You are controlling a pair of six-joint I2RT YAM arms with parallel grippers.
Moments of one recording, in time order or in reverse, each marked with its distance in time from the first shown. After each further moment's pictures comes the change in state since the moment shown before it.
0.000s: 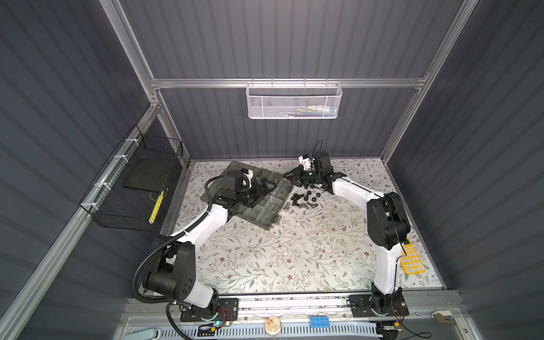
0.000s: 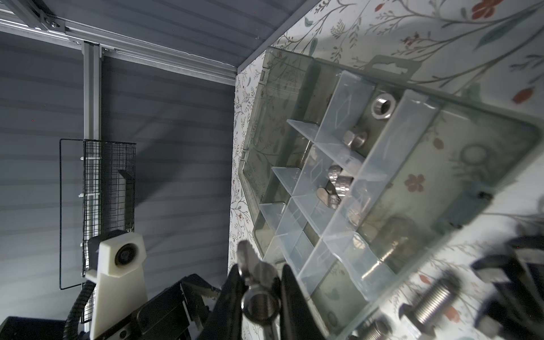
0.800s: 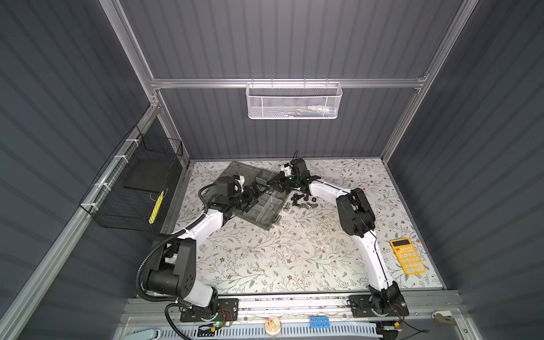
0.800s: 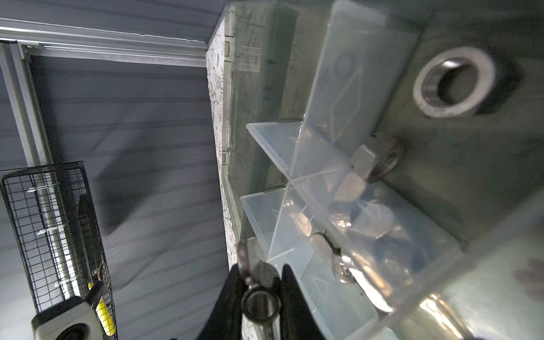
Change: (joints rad) left arm 0.083 0.009 -0.123 0.121 0.059 -0.066; right arm 0.086 0.354 0.286 0.005 -0.006 0.136
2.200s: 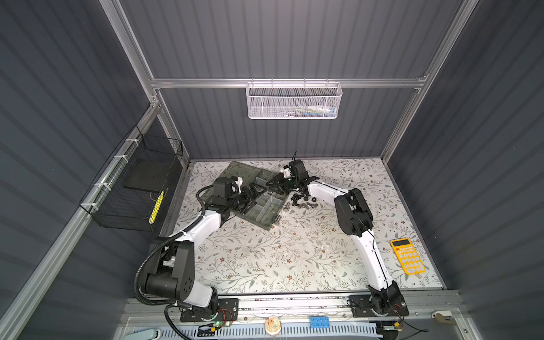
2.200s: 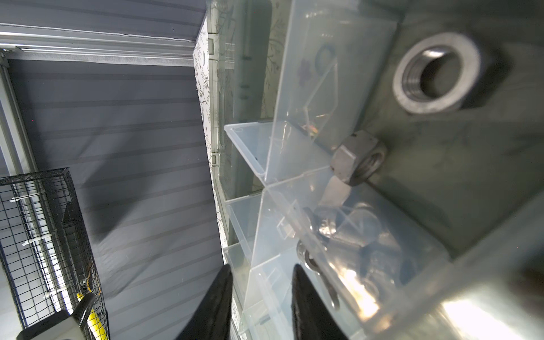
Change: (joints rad) left arm 0.026 -0.036 -0.014 -0.037 0.029 0.003; right arm 0.002 0.022 0.028 -0.031 0.010 0.000
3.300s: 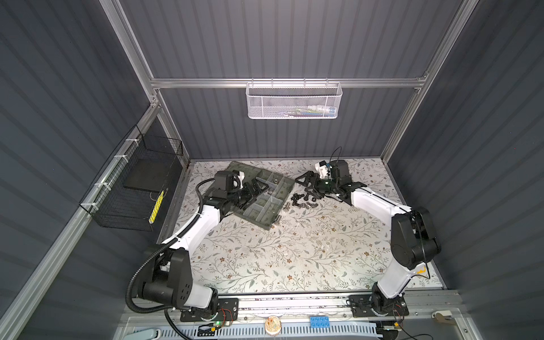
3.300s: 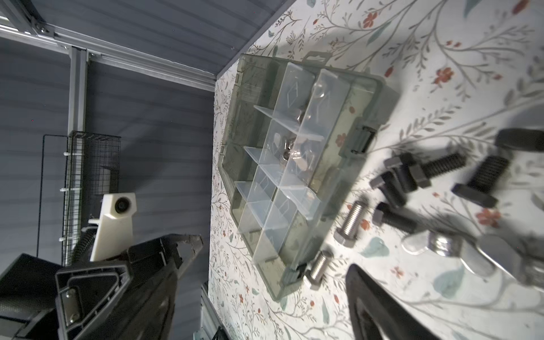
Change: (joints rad) left arm -0.082 -0.011 0.184 -0.260 -0.077 0.118; right arm -0.185 -0.760 -0.737 -0.005 0.062 -0.237
